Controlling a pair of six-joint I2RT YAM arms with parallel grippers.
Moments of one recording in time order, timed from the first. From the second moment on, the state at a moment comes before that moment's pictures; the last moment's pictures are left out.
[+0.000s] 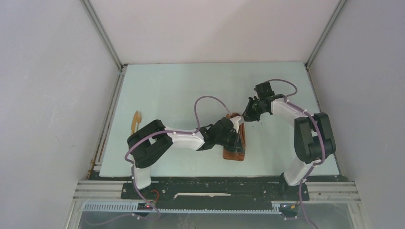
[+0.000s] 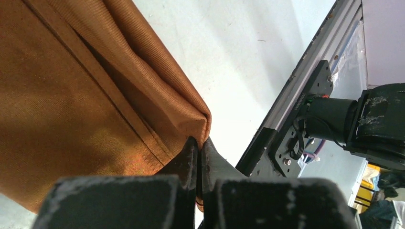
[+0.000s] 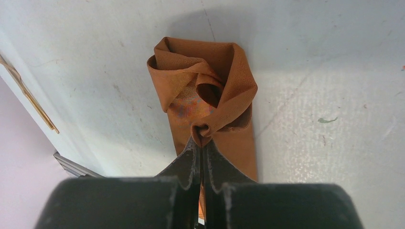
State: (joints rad) left arm -1.04 1.87 1.03 0.20 0.30 -0.70; right arm 0.24 1.71 1.09 -0.46 -0.35 0.62
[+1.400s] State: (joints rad) left arm -0.99 1.62 0.64 0.42 0.29 -0.66; right arm 0.44 1.83 1.21 -0.50 -0.26 0.99
